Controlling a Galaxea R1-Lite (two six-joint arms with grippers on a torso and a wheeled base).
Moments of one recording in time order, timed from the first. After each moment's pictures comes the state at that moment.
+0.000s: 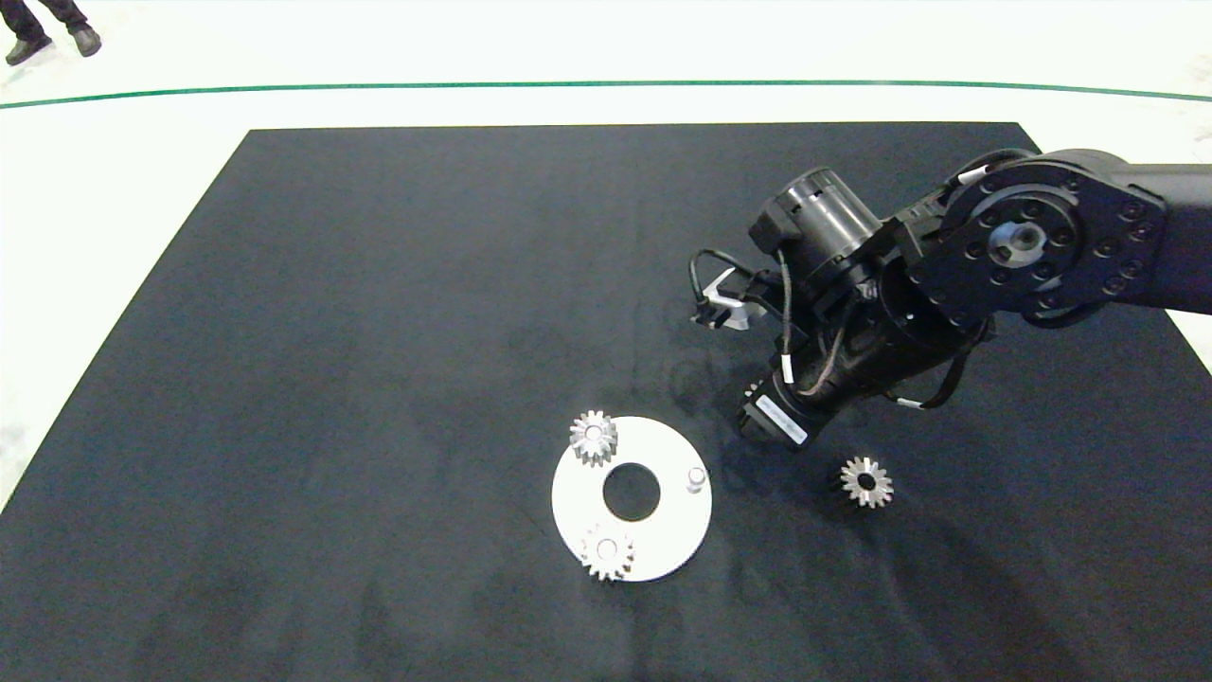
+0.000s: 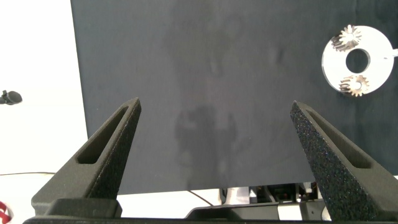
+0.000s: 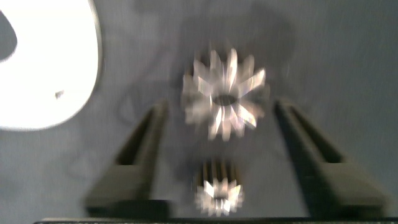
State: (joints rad) left arm -0.06 0.93 -1.61 1.13 0.03 0.06; right arm 0.61 1.96 -1.76 0.80 -0.27 -0.26
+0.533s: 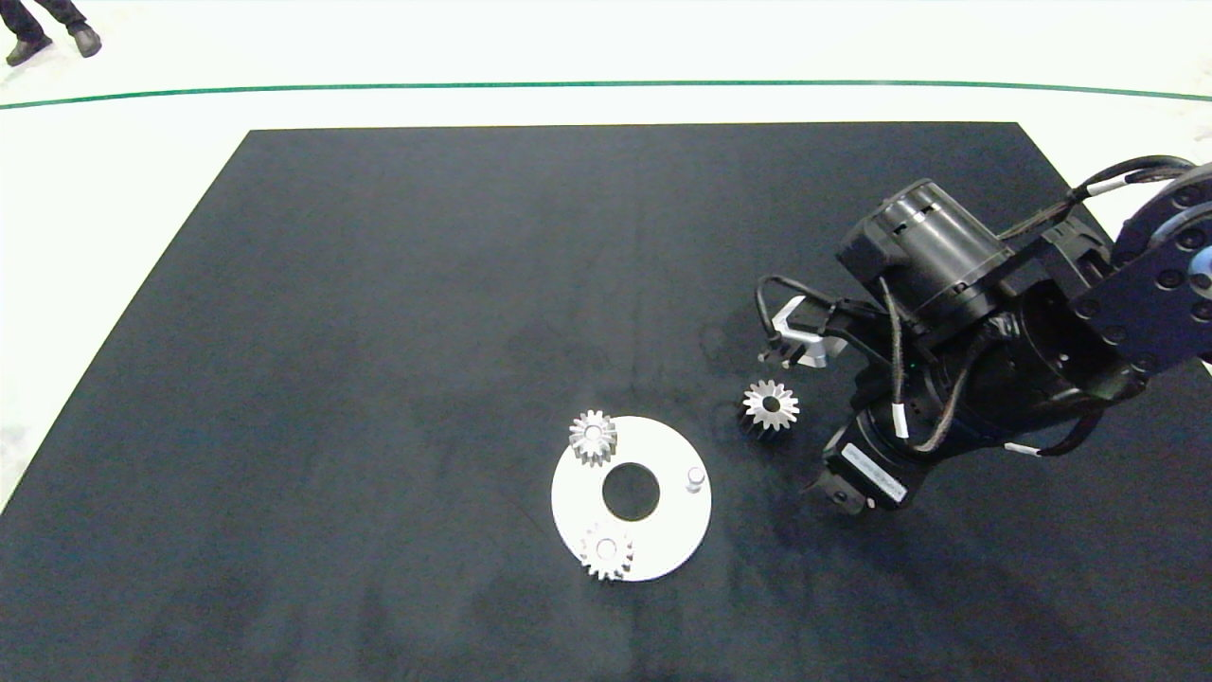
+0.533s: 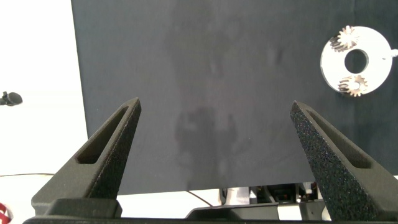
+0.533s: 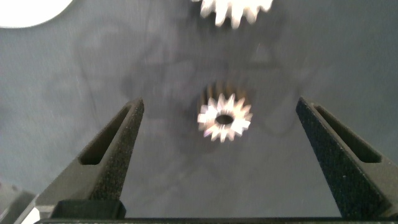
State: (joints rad) left arm -0.06 0.93 -1.61 1.13 0.03 0.06; right arm 0.61 1.77 -1.51 0.80 -0.27 -0.26
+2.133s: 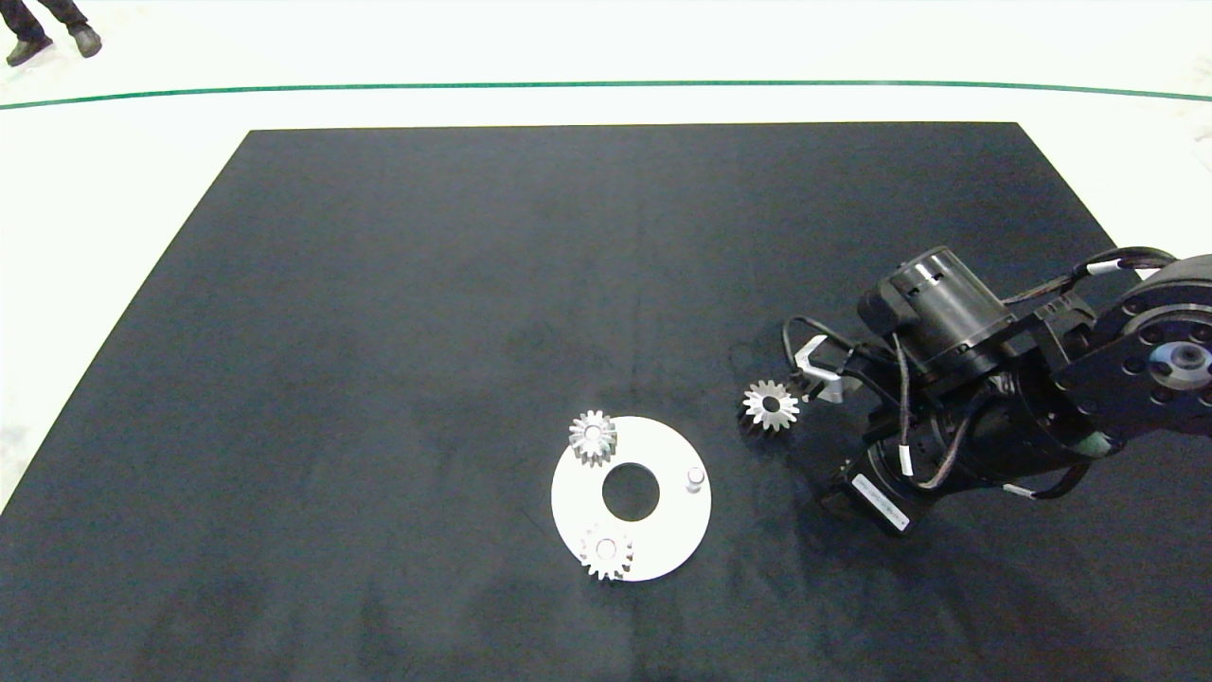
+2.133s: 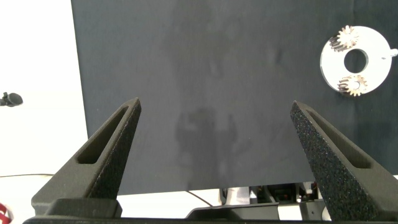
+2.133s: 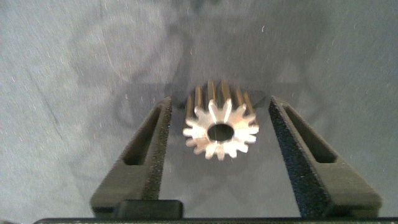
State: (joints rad) left arm -0.06 0.92 -1.61 1.13 0.03 0.06; right arm 0.53 1.75 -1.28 0.56 -0.22 -0.26
